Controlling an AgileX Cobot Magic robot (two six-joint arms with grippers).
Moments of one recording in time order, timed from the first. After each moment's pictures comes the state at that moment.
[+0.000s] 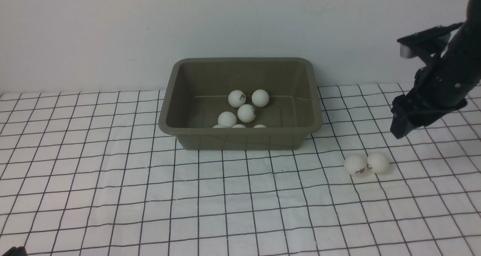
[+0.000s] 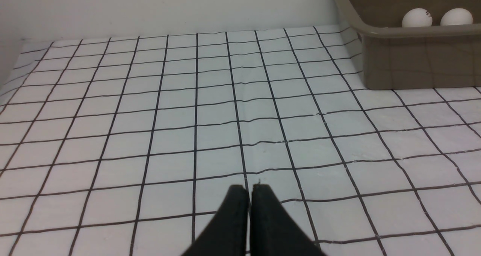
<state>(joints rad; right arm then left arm) 0.09 1.83 -1.48 0.12 1.17 -0.48 0.04 -0.01 0.03 -0.13 0.33 0.11</state>
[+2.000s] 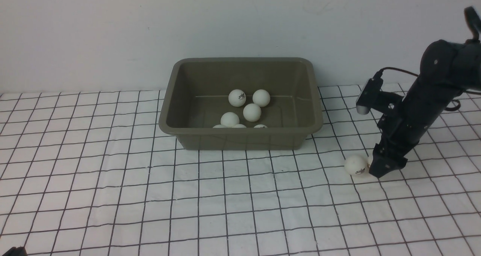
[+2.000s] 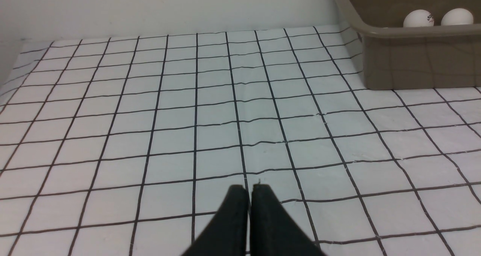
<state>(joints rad) 0.09 2.09 -1.48 0.22 1.05 -1.07 0.04 -0.01 0.03 -0.13 0.33 0.11</state>
